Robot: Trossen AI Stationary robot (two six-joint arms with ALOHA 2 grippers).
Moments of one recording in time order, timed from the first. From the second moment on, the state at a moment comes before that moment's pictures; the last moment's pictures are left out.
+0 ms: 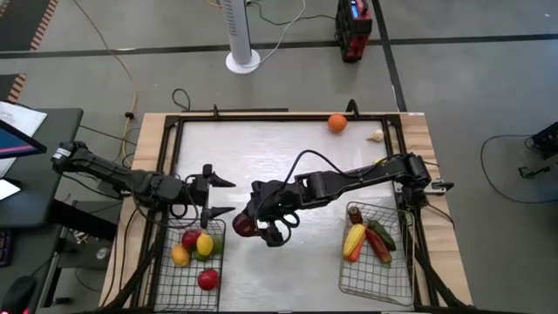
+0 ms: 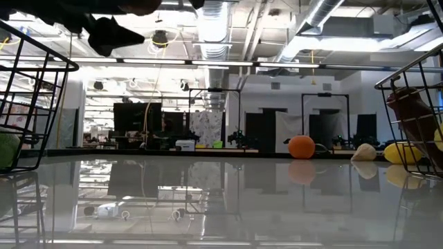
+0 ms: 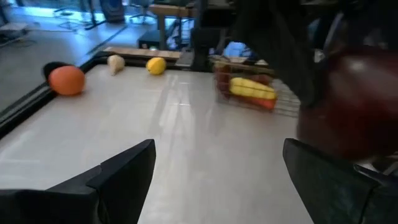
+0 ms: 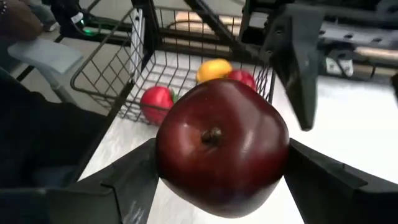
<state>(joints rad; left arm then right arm) -0.31 0.75 0.43 0.07 -0.35 -0.18 0.21 1.96 1.83 -0.43 -0.10 0.00</state>
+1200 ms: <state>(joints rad) -0.55 0.43 0.37 -0.16 -0.69 -0.14 0.17 2.19 1.83 0.29 -0.13 -0.21</state>
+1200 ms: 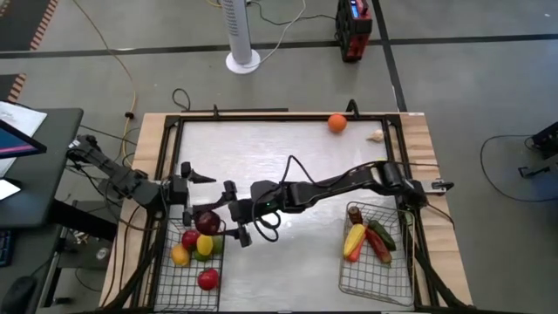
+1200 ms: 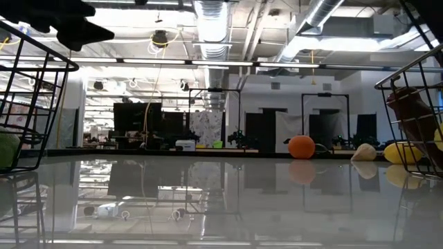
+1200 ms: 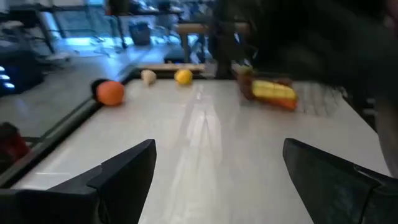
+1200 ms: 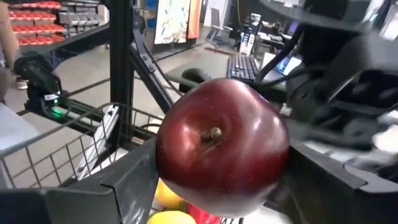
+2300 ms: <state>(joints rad) -0.55 0.33 0.37 -0.03 -0.79 -0.05 0.16 2.26 1.83 0.25 -0.23 -0.11</state>
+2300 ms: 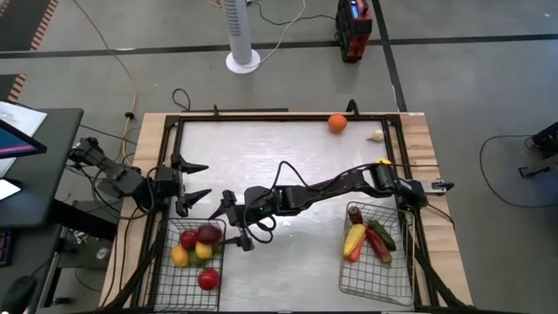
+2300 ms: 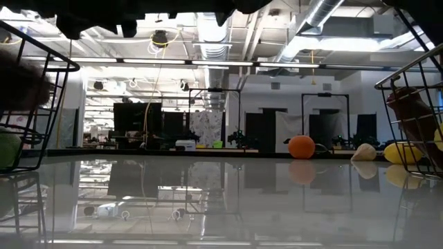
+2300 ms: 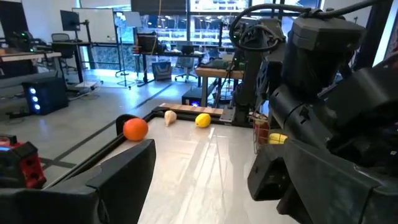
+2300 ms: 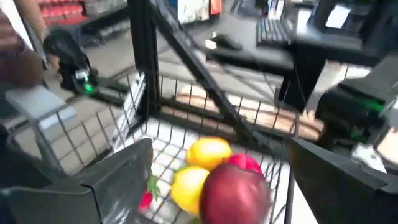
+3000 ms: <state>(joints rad) -0.53 0.44 0.37 -0.03 -0.80 -0.14 -0.04 1.66 1.61 -0.95 0.44 0.11</state>
